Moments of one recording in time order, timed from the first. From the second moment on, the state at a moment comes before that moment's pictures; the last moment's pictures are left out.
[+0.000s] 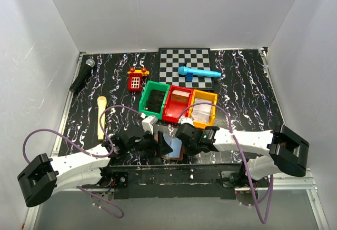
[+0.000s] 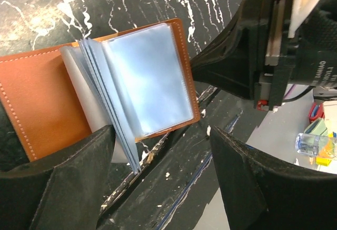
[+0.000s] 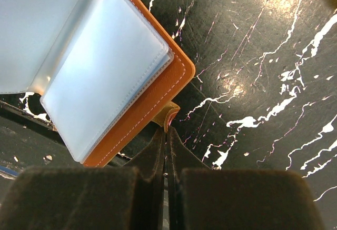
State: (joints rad) left arm -0.96 0.94 0.29 0.12 0.17 -0.76; right arm 1.19 1.38 0.74 -0.53 0.17 0.66
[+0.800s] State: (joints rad) left arm -0.99 1.10 0.41 0.17 0.26 -0.72; right arm 1.18 1.35 0.69 -0.48 0.15 0.68
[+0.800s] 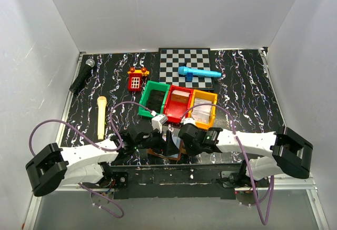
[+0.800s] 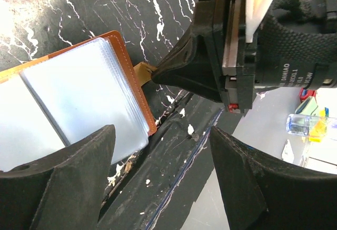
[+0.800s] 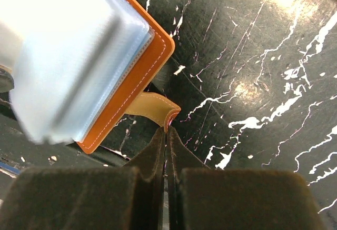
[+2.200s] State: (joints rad) left arm -1.12 1.14 0.51 -0.17 -0.20 -0.63; right arm 1.10 1.17 0.52 -0.30 -0.01 0.76
